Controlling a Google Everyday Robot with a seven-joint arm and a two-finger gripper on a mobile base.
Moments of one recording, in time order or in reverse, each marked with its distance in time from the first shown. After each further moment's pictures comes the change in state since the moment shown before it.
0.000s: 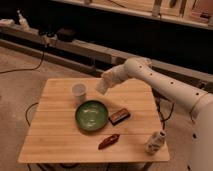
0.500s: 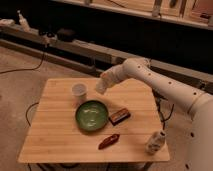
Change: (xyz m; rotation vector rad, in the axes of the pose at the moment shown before) arm 0.000 0.000 -0.001 0.001 0.000 0.000
